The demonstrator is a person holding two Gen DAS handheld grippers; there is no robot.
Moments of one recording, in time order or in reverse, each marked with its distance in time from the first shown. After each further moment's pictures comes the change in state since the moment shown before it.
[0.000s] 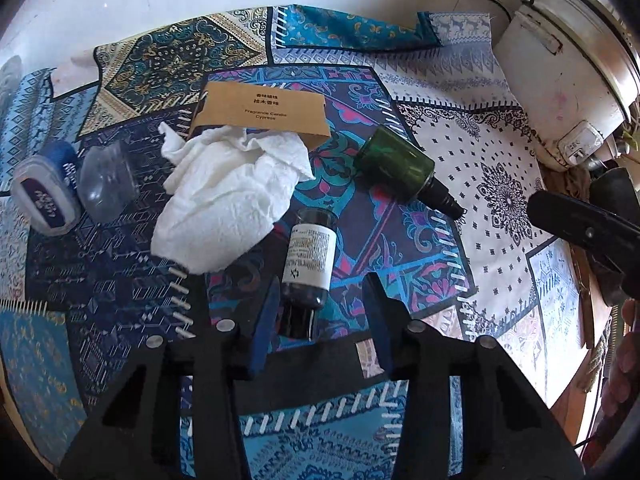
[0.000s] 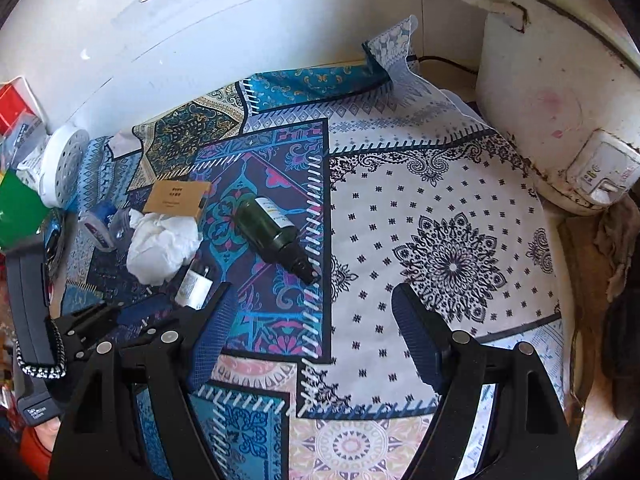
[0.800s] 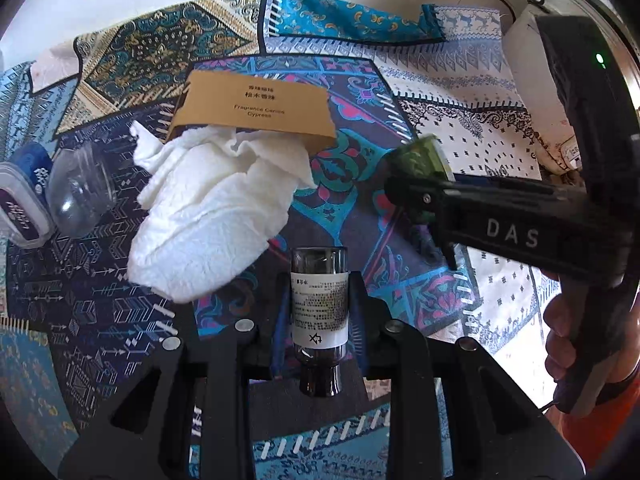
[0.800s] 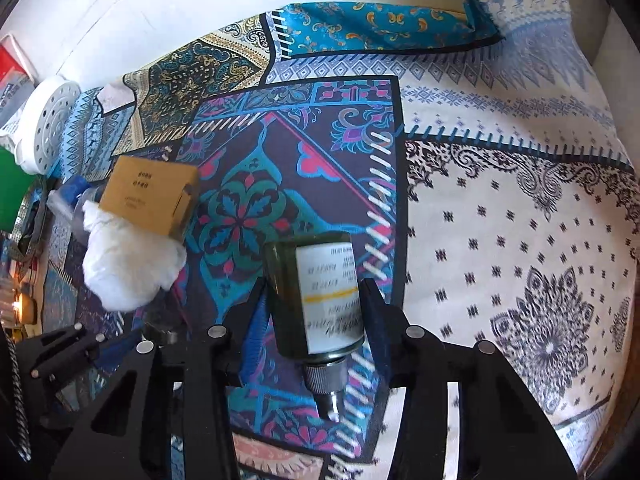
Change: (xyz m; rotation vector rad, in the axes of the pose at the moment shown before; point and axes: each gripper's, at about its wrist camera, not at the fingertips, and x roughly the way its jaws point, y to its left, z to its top) left arm 0.013 0.003 0.010 -0.004 0.018 -0.042; right arm 0.085 0.027 0.026 -0.121 0.150 0.054
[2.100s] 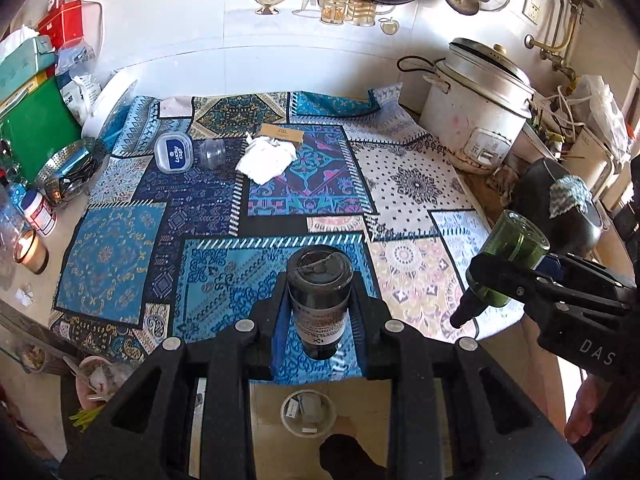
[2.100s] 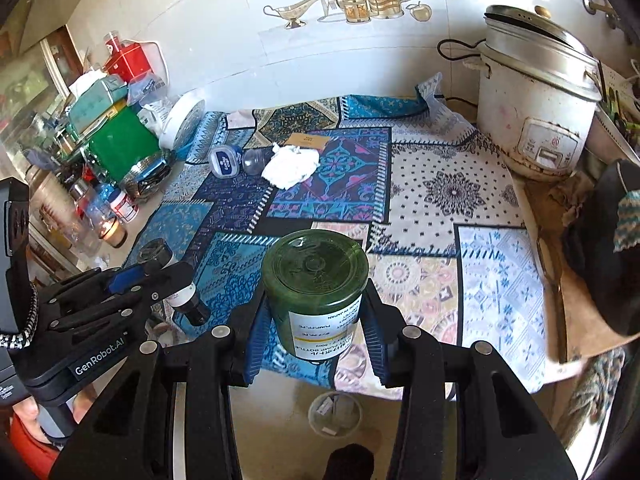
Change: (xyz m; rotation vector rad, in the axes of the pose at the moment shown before) left arm -0.211 -0.096 -0.215 -0.040 -0.324 0.134; right arm -0.209 0.058 -0.245 -0.069 -0.317 0.051
